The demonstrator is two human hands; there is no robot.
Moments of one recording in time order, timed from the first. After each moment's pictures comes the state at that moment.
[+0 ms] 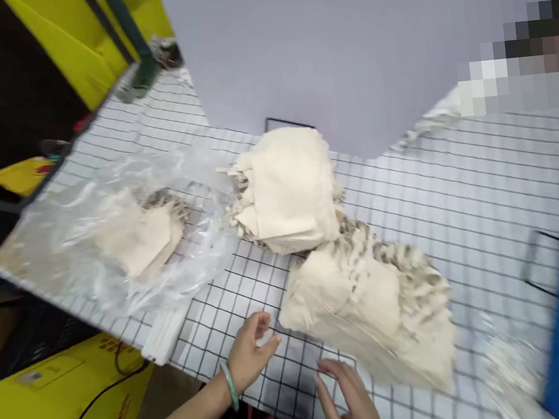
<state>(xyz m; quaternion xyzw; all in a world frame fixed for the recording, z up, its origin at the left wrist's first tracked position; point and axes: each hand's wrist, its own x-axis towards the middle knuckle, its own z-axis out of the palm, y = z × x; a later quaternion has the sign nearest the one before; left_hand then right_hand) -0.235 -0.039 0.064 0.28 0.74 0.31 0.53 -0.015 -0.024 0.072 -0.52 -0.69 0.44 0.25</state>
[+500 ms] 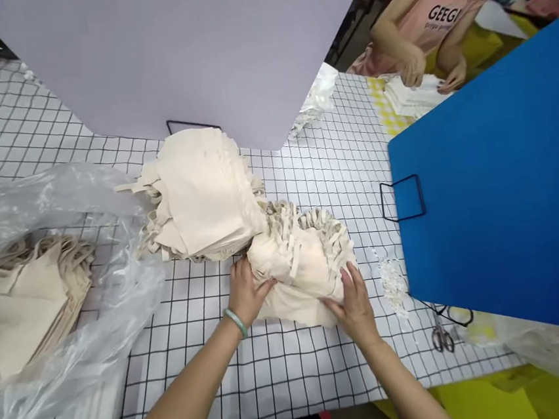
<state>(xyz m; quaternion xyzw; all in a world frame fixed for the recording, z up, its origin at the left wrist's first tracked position) -0.197 0.107 0.010 0.60 0.64 0.35 0.33 0.085 0.079 0.029 -0.61 -0.78 0.07 0.16</state>
